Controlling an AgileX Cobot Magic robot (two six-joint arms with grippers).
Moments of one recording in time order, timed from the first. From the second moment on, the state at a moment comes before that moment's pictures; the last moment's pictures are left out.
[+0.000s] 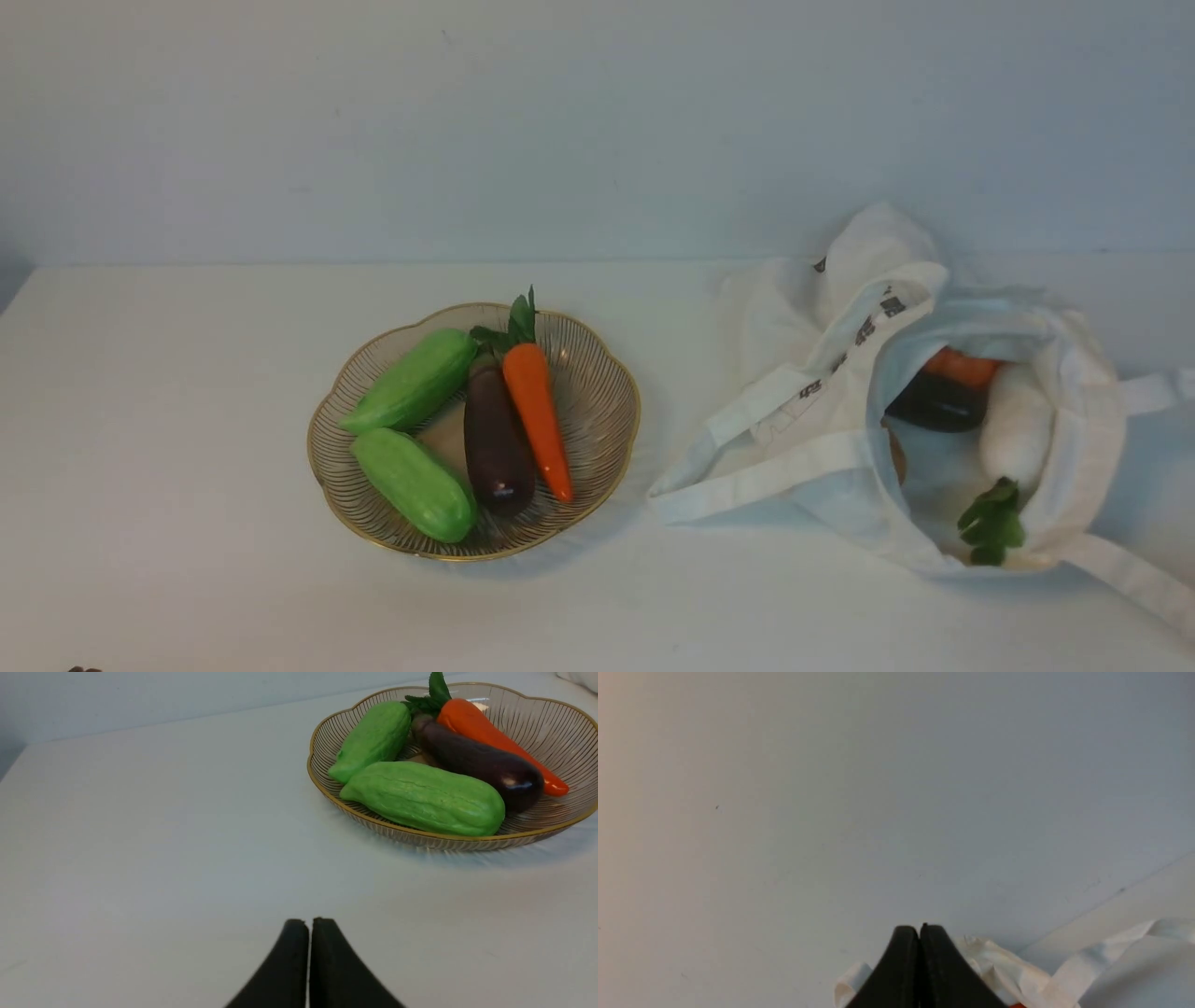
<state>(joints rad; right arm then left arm) 0.01 -0.01 0.03 0.50 -0.06 0.11 -0.08 -0.01 0.03 -0.08 0.38 0.15</state>
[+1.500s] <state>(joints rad) 0.09 1.58 -0.94 0.04 0.61 0.06 -0.08 -0.01 0.03 -0.08 0.38 0.15</state>
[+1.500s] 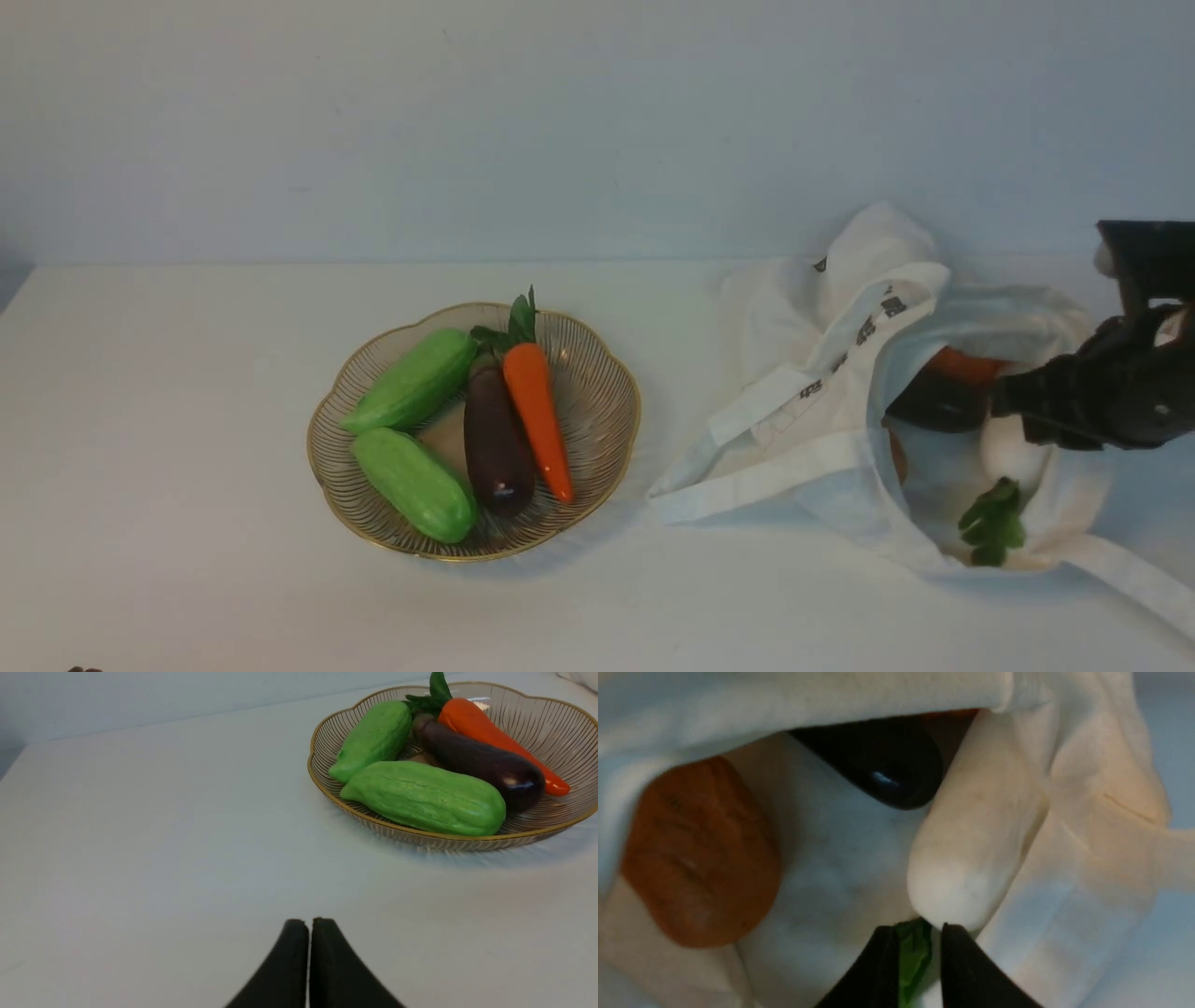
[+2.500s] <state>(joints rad) 0.09 1.89 -1.06 -0.11 0.51 0.29 -0.08 -0.01 0.03 -0.08 0.38 0.15</state>
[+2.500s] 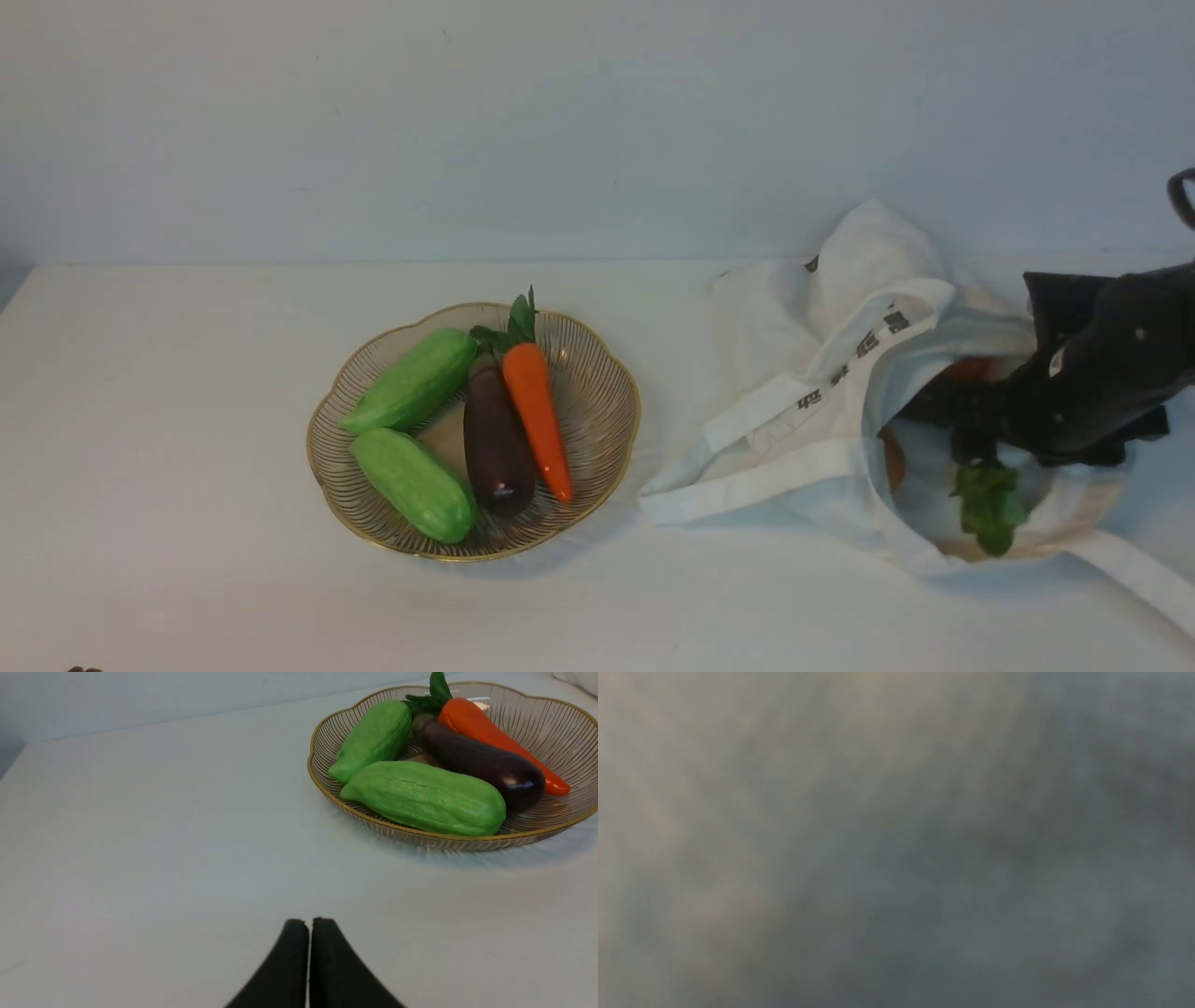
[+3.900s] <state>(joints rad) 0.28 1.35 -1.10 0.82 1.02 -0.63 -0.08 -0.01 0.03 -0.08 0.38 0.15</state>
